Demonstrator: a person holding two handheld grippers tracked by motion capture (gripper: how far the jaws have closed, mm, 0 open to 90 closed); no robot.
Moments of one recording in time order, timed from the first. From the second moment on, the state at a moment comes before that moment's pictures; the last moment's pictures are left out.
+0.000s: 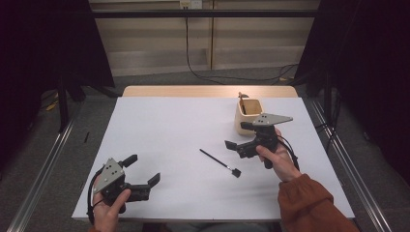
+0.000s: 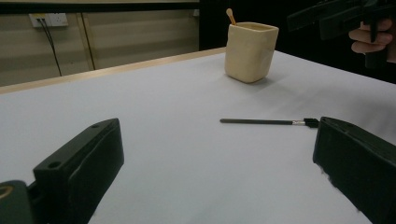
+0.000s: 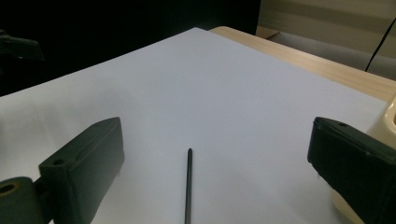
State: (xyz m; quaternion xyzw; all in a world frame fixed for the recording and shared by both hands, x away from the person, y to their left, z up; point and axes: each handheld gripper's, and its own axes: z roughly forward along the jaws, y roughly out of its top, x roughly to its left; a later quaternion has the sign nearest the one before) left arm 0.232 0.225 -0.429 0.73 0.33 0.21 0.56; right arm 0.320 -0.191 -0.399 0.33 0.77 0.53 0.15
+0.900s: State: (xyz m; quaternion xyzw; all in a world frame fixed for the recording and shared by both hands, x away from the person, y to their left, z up) left arm 0.232 0.220 -0.431 0.74 0.32 0.21 0.56; right arm 0.346 -0.174 -0.401 0.31 0.88 0.36 0.05
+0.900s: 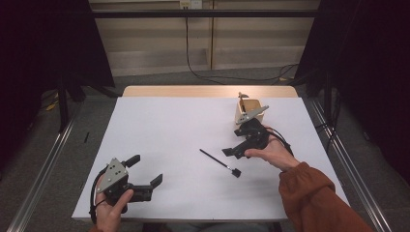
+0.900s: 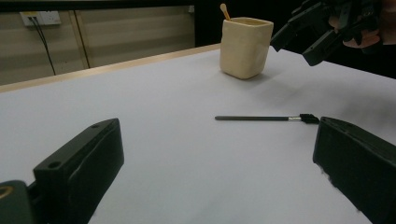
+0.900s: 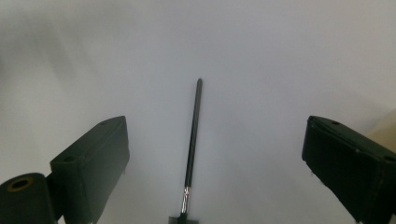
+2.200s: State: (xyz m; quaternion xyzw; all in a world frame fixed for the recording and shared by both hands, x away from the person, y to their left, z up) left arm 0.233 0.220 -0.431 0.74 0.33 0.20 0.56; right arm 0.365 -0.130 -0.431 0.25 0.96 0.11 -0.04
